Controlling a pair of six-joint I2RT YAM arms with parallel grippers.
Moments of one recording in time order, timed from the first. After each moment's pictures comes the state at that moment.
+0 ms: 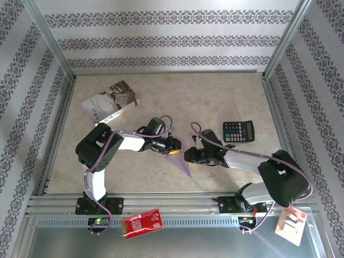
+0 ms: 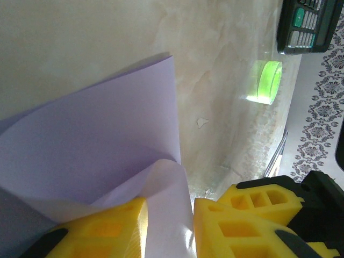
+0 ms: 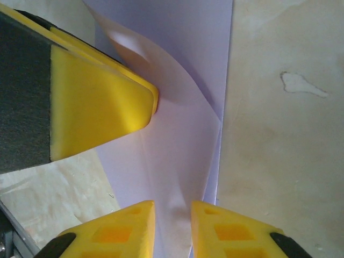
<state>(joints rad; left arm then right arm) -0.61 1.91 0.89 0.19 0.69 -0.91 0.60 1.38 0.49 -0.05 -0.40 0.69</state>
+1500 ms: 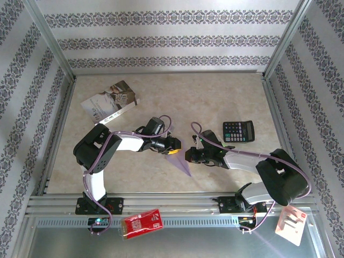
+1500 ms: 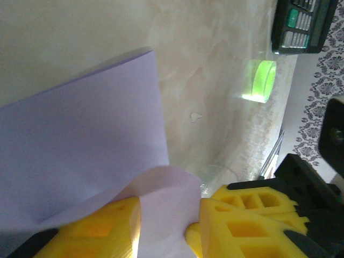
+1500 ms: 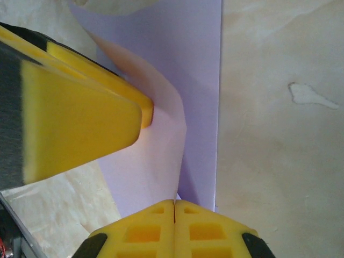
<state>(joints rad) -0.61 1.88 0.87 0.19 0.70 -0.93 0.60 1.40 0.46 0.04 -0.41 0.72</state>
